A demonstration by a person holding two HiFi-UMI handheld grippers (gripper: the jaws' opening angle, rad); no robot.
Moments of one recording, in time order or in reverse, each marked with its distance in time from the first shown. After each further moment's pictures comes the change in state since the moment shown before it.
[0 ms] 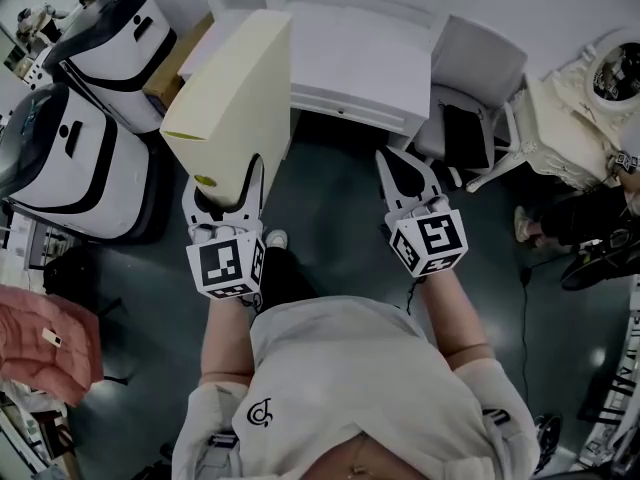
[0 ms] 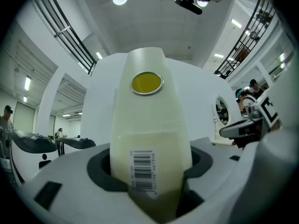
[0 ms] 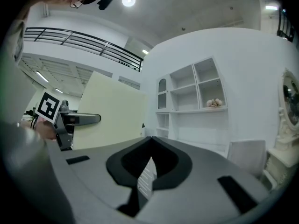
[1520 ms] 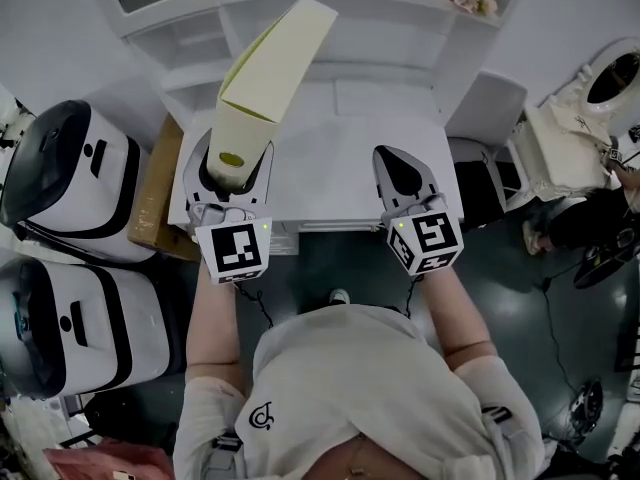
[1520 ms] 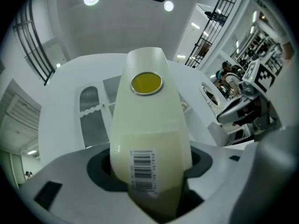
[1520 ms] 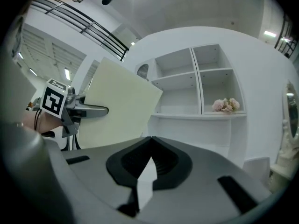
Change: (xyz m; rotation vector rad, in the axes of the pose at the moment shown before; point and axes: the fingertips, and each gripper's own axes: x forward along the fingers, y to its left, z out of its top) left arm 0.471 0.145 0.032 0.352 -0.172 -0.327; right arm 0.401 -0.145 0.043 -0.076 -0.013 -0.285
